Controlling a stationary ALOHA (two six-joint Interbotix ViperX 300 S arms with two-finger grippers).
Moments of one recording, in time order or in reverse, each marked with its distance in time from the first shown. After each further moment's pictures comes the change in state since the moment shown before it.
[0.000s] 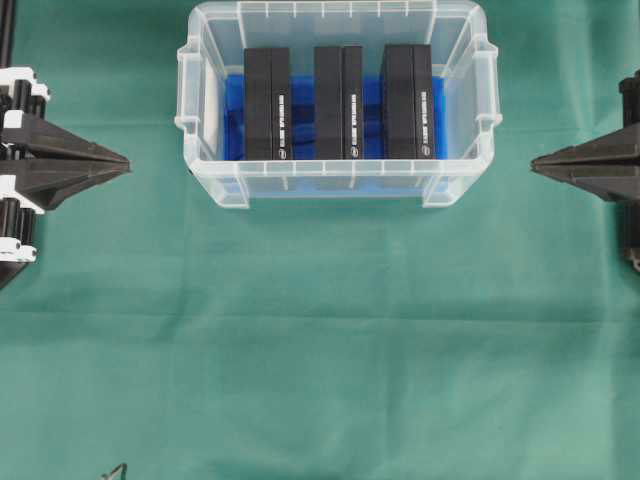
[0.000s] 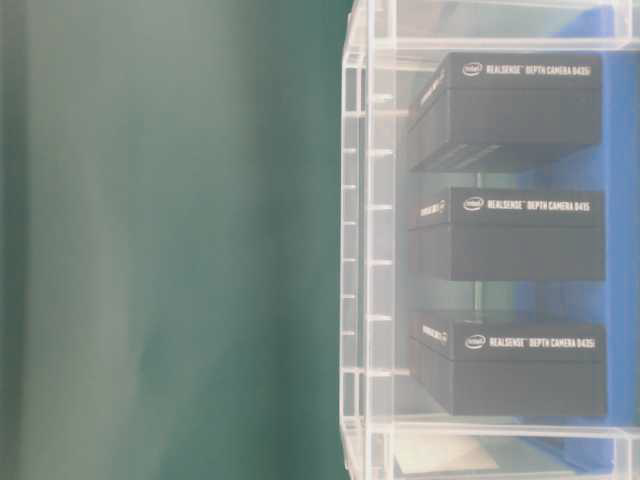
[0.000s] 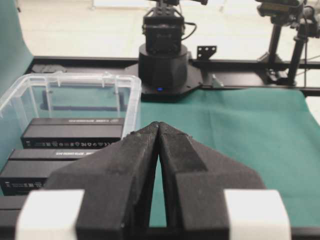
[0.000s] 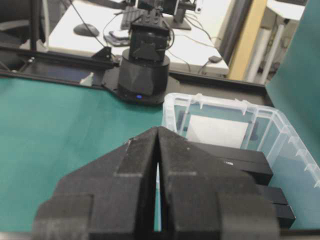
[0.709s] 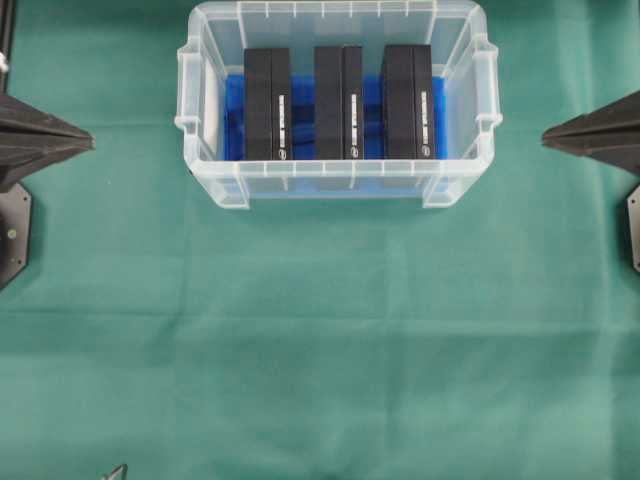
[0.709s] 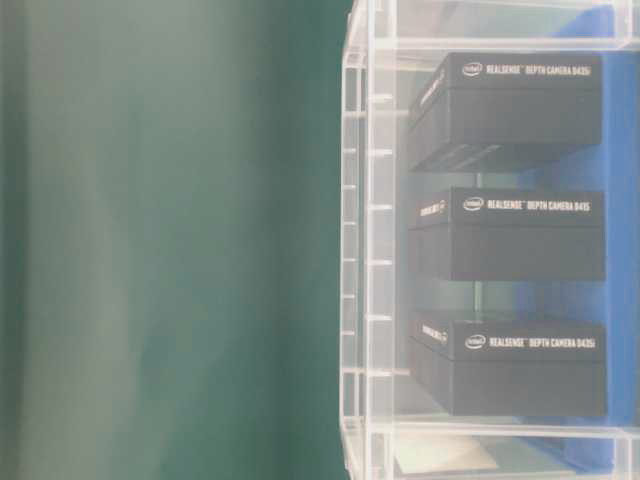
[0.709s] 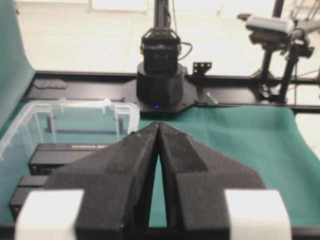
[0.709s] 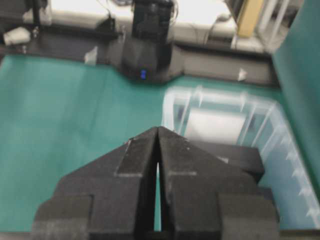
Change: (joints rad) left arm 0.000 -0.077 -0.218 0.020 0.318 -0.031; right arm -0.002 0.040 -0.374 0.002 0.506 0.025
